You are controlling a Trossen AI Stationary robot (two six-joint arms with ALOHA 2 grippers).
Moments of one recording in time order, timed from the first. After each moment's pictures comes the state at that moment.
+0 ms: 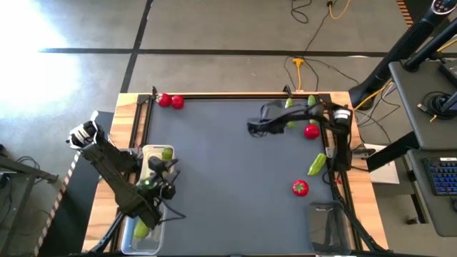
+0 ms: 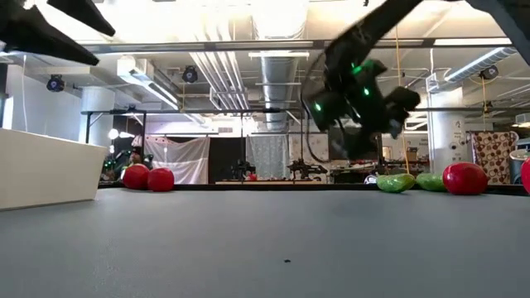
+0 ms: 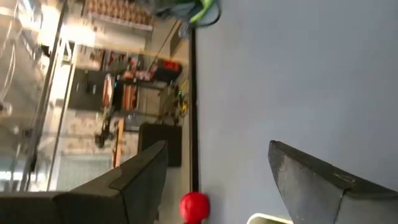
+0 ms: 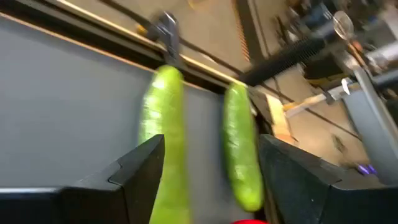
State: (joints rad) left arm -0.90 1.49 1.04 -1.49 -1.14 -0.76; right arm -0.34 1.96 1.30 -1.34 0.97 1.26
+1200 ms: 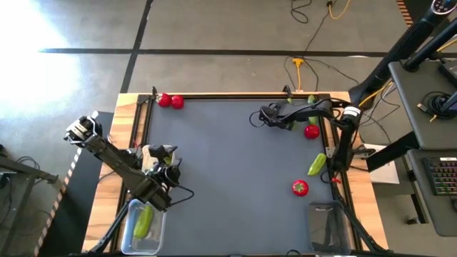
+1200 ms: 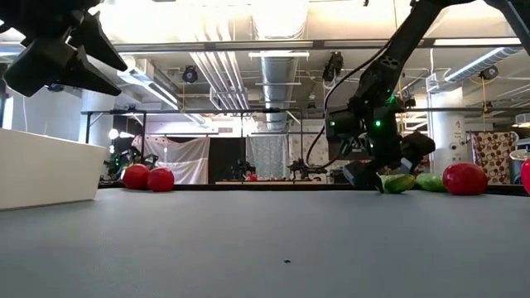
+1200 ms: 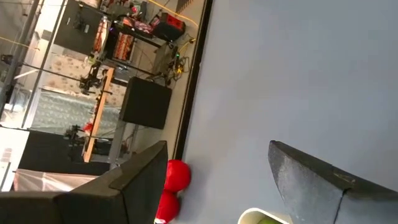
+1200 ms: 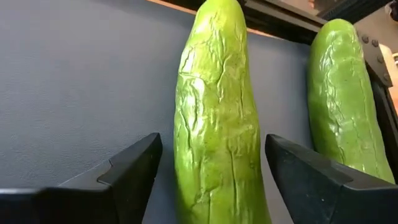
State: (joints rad) left arm -0.71 1.41 0.90 -1.34 -1.12 -0.82; right arm -0.53 1.95 0.98 -0.66 0.70 0.95
